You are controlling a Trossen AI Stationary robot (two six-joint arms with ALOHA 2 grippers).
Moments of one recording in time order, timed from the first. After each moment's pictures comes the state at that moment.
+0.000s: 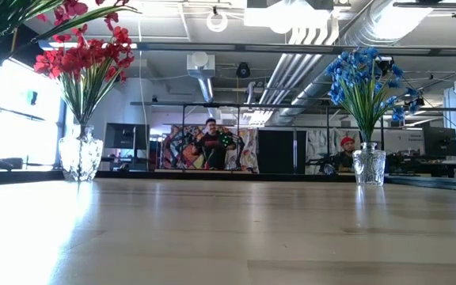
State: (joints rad) left arm -0.64 0.53 1.24 -0.92 -0.69 -0.21; right arm 0.36 1.90 2.31 -0.83 0.42 0.19
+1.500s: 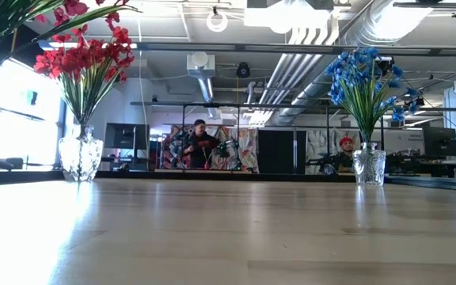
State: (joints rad) left arm -0.64 0.03 0.89 -0.88 -0.65 -0.07; right arm 0.17 1.54 2.31 -1.46 0.62 0.37
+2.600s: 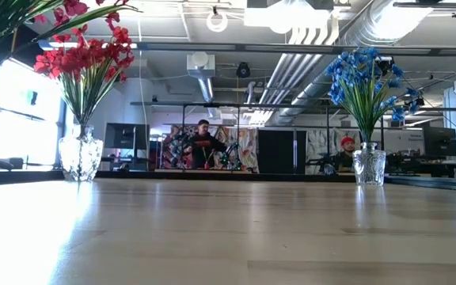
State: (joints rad) left arm -0.64 0.02 0.86 -0.89 -0.63 -0.06; right arm 0.15 1.25 1.26 -0.11 0.10 0.32
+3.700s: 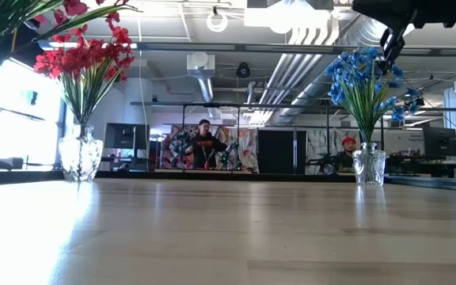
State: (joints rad) left arm -0.64 0.07 0.74 -0.74 -0.77 -0.12; right arm 0.06 0.44 0.39 0.11 0.18 0.43
